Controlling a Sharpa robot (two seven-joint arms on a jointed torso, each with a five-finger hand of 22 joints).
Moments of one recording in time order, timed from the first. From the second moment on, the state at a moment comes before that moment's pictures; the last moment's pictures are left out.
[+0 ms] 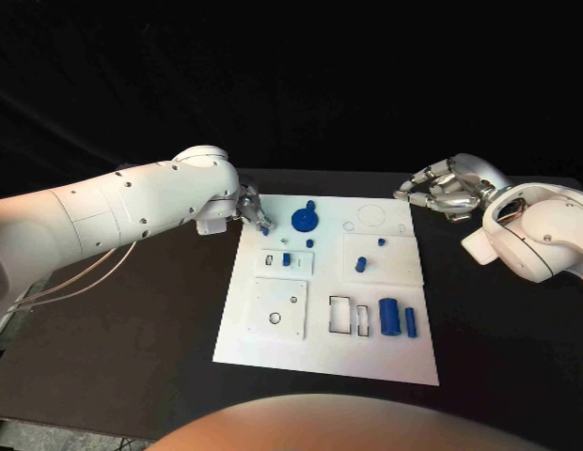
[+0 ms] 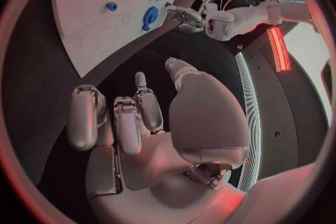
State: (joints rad) left arm 1.26 -0.61 -0.05 1.17 -1.09 0.23 -0.60; left_hand 1.16 -0.16 0.38 0.28 0.35 0.93 0.04 0.47 0.87 1.38 -0.02 1.09 1.13 1.46 -0.08 1.57 1.31 0.01 1.47 0.04 1.52 1.31; right arm 1.30 -0.93 -0.13 1.58 -0.84 -0.42 -0.13; right_hand 1.20 -0.22 0.27 0.29 0.29 0.91 0.13 0.20 0.48 1.38 0.06 1.35 1.31 1.46 -0.02 1.55 1.31 0.05 1.42 0.10 1.33 1.31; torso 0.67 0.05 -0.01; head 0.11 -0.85
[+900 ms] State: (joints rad) left arm 1.26 -0.72 -0.05 1.33 -0.95 0.17 -0.59; left_hand 1.21 -0.18 0.69 0.23 0.20 0.90 0.04 0.61 0.90 1.39 -0.03 1.13 1.15 1.47 -0.08 1.57 1.31 0.01 1.47 0.04 1.52 1.31; right arm 1.30 -0.93 -0.13 1.58 -0.84 -0.42 -0.13; right_hand 1.20 -0.22 0.27 0.29 0.29 0.91 0.13 0.20 0.48 1.38 0.06 1.35 1.31 1.46 -0.02 1.55 1.31 0.05 1.42 0.10 1.33 1.31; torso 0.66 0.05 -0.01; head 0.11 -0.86
